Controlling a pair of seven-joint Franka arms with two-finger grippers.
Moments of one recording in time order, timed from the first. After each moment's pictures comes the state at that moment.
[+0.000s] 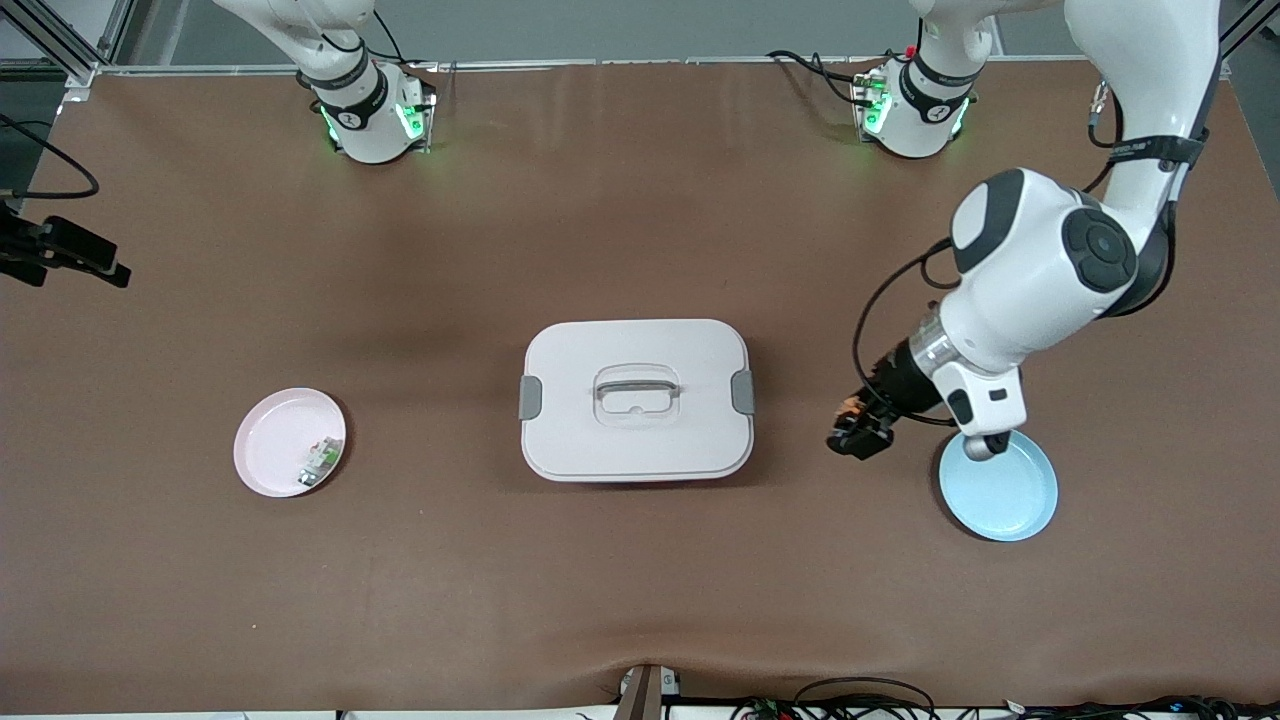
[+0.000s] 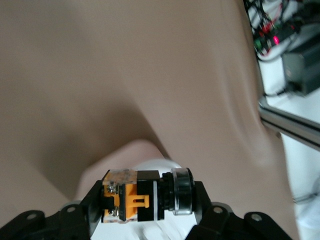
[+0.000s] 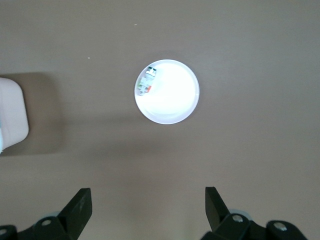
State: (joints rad) left arm 0.11 0.38 -0.56 -1.63 -0.09 2.26 -1.44; right arm -0.21 0.02 0.10 -1.58 0.06 1.56 -0.07
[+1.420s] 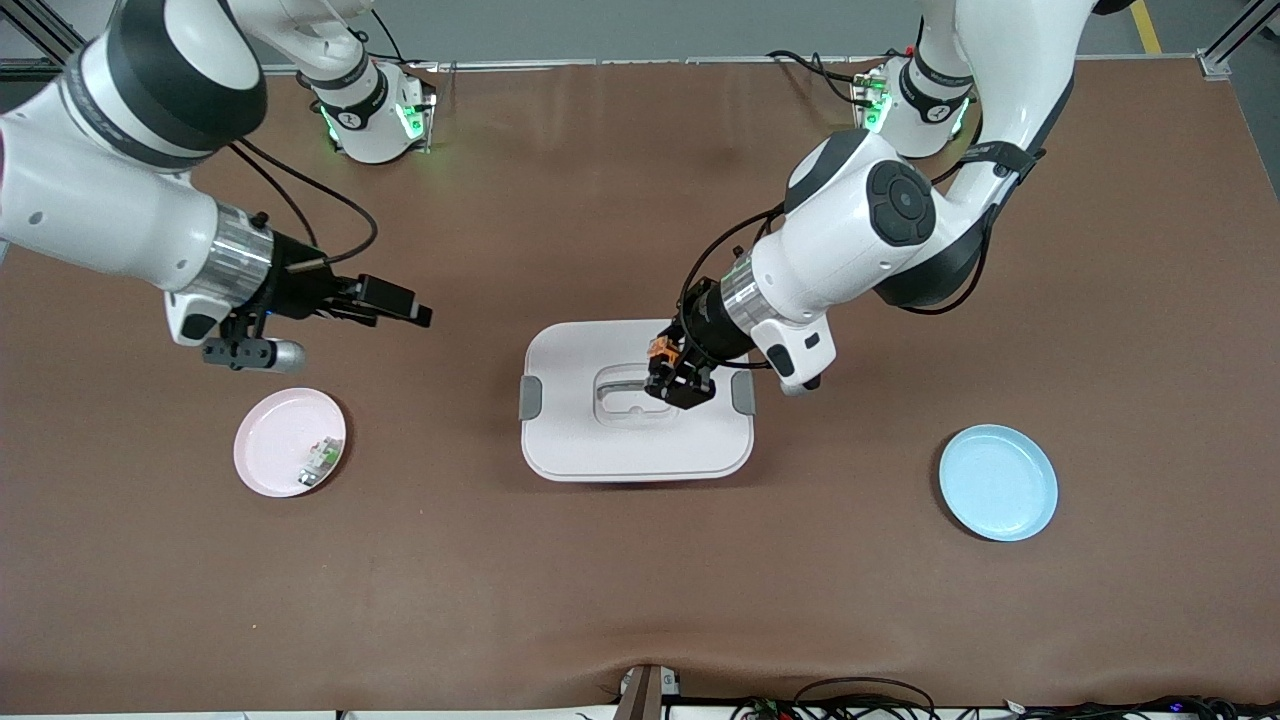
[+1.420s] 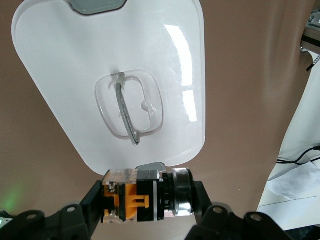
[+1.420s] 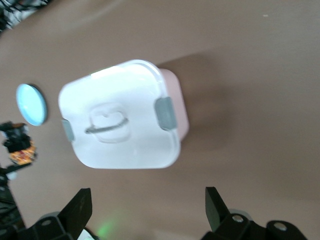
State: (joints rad) left arm -0.15 0.52 -0.58 -1.43 -0.15 2.26 -1.94; right arm 0.14 0.12 0.11 -1.72 0.55 1.90 0.31
